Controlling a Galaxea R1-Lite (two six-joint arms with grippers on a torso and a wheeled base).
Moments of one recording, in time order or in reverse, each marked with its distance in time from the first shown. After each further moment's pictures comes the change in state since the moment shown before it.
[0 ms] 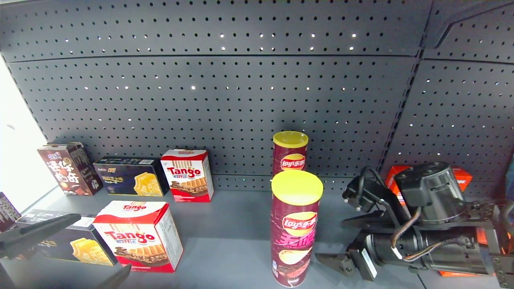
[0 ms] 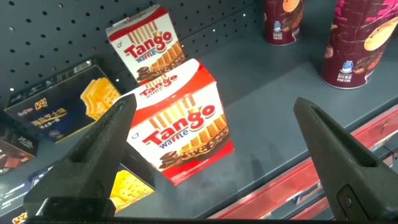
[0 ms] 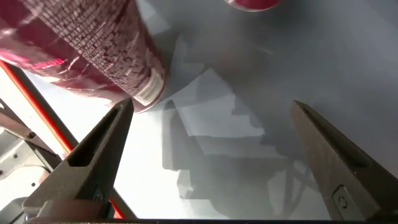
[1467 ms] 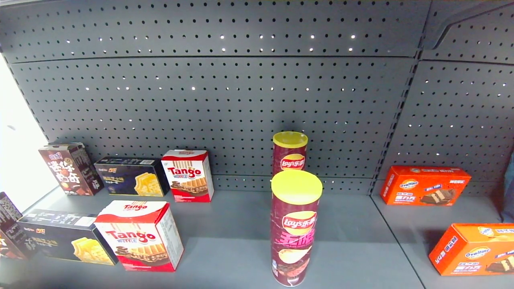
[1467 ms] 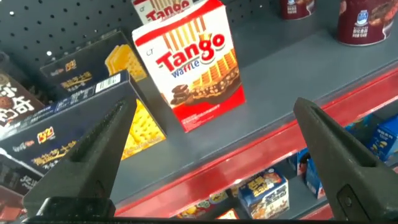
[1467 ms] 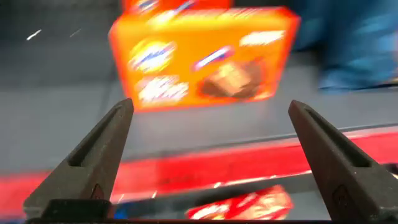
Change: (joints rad) left arm 0.016 -0.465 0.259 0.102 0.046 0.053; right arm -0.859 -1.454 0.707 0.192 -0.028 0.050
